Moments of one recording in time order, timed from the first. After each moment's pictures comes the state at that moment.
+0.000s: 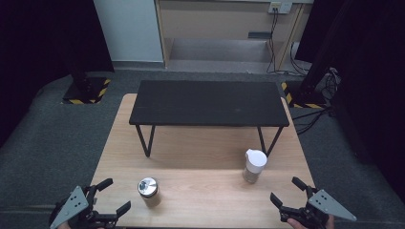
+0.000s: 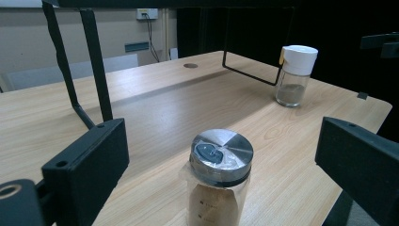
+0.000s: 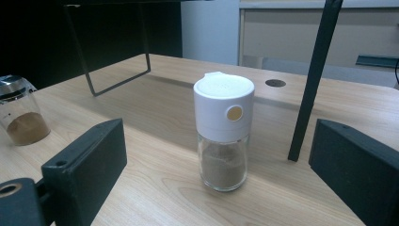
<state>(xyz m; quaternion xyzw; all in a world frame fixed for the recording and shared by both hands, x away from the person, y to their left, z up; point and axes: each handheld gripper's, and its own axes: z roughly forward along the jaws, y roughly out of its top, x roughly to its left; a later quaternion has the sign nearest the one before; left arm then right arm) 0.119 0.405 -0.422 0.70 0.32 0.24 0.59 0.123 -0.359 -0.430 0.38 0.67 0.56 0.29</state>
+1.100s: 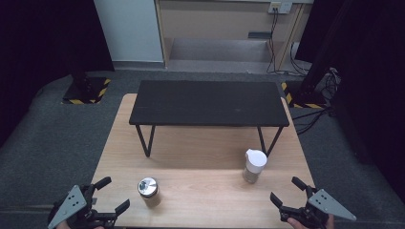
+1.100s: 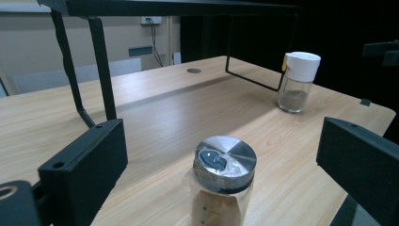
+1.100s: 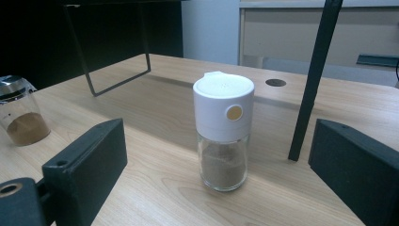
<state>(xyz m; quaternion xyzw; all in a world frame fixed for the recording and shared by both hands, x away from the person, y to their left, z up) 0.118 0.405 -0.421 0.69 0.32 0.25 0.60 0.124 -0.359 -0.431 0.38 0.67 0.56 0.29</state>
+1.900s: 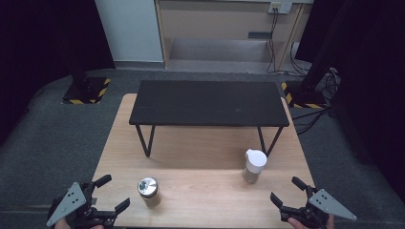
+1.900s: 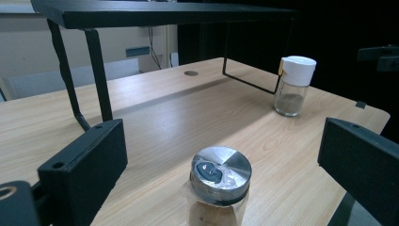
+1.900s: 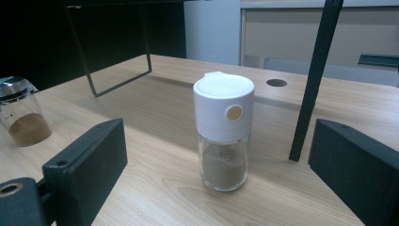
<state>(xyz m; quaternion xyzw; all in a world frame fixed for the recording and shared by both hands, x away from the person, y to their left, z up) 0.122 0.404 -0.406 0.70 0.32 0.24 0.59 0.125 -0.361 -0.431 0.38 0.67 0.57 0.29</state>
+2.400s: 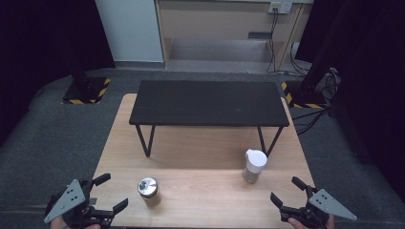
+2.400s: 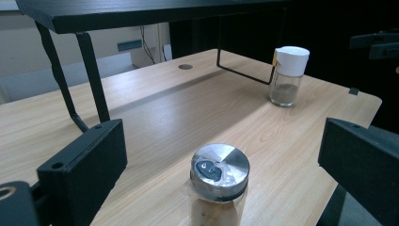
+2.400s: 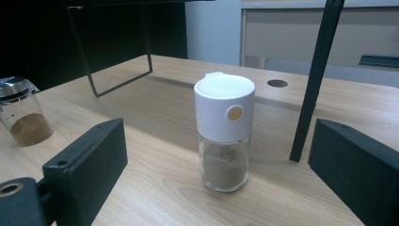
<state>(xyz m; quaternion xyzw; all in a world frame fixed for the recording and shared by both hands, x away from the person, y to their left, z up) 0.130 0.410 -0.389 0.72 0.30 0.23 0.58 0.125 -0.362 -0.431 0.38 0.67 0.57 0.29</state>
